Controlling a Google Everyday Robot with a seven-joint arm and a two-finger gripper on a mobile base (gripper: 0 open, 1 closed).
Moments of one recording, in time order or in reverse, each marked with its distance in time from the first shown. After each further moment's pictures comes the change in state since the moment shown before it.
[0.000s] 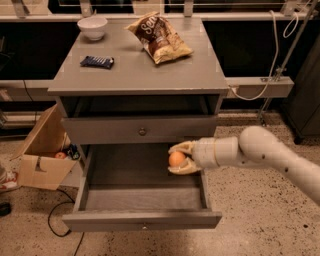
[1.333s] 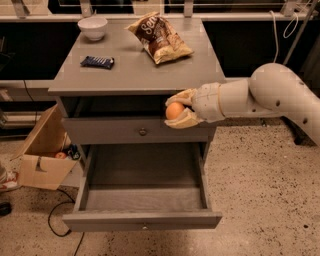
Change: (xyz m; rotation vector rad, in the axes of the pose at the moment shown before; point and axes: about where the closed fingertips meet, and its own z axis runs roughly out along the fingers) arm -0.142 -0.094 -0.063 0.080 0.024 -0.114
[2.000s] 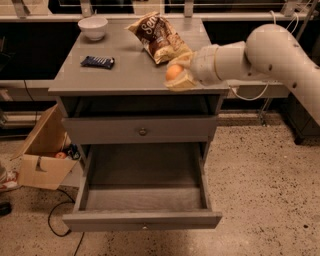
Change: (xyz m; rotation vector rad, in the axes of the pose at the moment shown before) arm -0.024 -0.100 -0.006 0.139 0.046 0.010
